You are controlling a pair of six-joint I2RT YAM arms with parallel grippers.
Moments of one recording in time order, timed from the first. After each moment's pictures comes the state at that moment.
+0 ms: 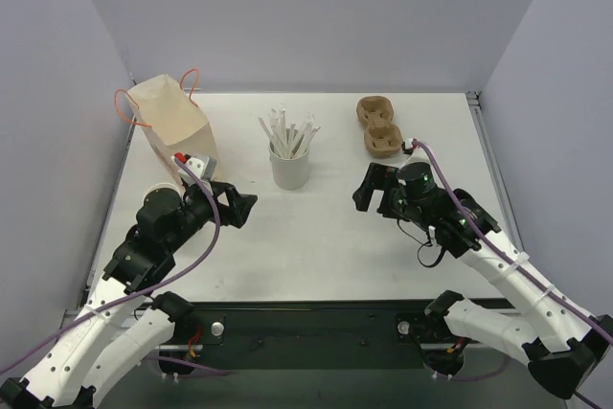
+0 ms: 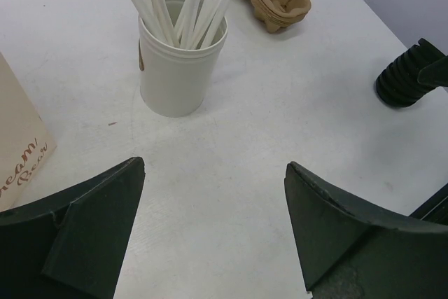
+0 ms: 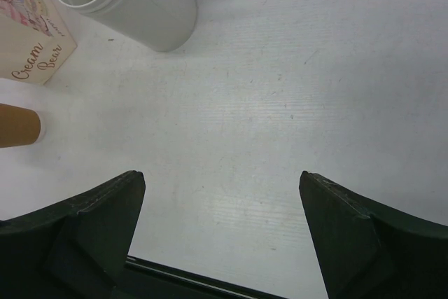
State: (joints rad) left arm -0.53 0.62 0.72 -0.29 0.05 -0.27; right arm 0.65 0.95 0.95 -0.67 0.23 0.64
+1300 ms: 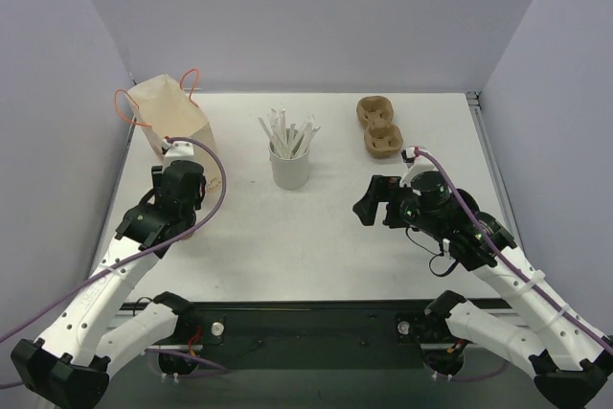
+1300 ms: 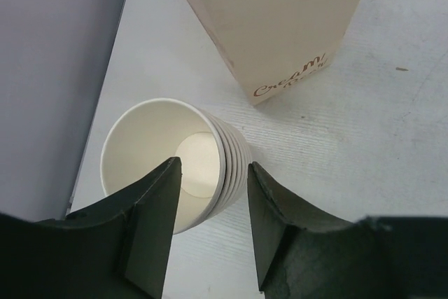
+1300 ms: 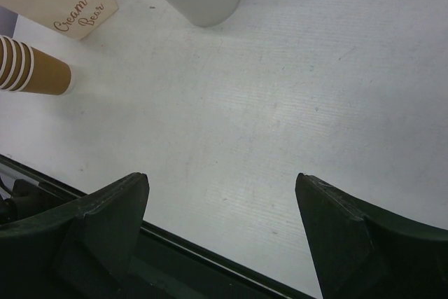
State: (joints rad) left arm -0.46 0.90 0.93 -0.72 -0.70 -0.24; right arm 0.65 0.83 0.93 -0.68 0.09 0.53
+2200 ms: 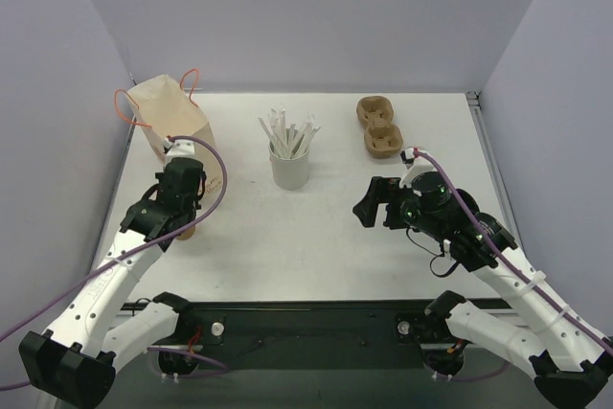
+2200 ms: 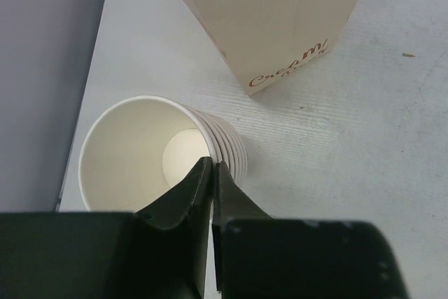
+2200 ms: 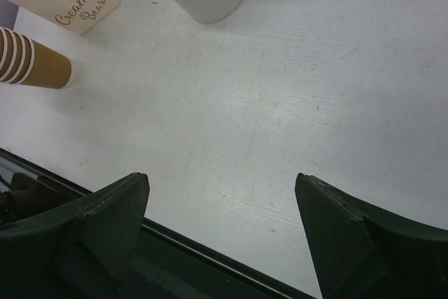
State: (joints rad) left arm -0.39 0.95 0.91 -0.71 -0.62 -0.24; right arm 0.65 0.83 0.93 -0.68 0.08 0.51
